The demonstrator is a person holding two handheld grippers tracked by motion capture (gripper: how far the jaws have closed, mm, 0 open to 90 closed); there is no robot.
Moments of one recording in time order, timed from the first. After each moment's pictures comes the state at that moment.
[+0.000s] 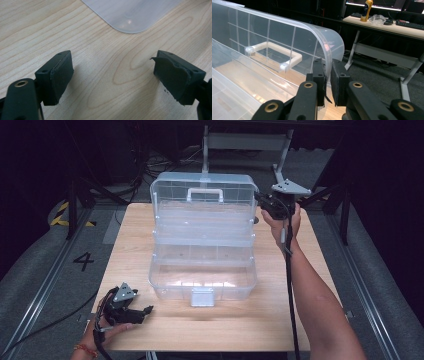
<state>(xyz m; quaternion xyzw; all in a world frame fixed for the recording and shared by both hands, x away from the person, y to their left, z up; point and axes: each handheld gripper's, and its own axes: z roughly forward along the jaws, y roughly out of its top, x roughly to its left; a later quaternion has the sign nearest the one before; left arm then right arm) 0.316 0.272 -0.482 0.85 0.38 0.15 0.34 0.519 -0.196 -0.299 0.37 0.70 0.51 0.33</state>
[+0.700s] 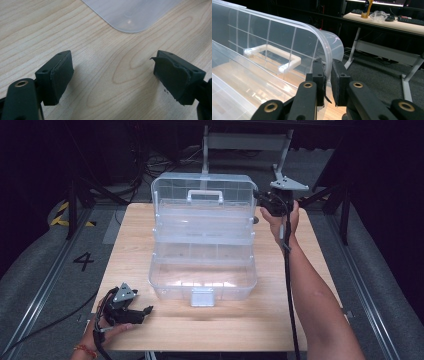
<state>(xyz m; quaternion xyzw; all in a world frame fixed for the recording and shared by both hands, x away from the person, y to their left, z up) 0.315 0.273 -0.481 0.85 0.38 0.15 0.34 0.533 -0.195 -0.300 0.38 0.71 0.50 0.32</state>
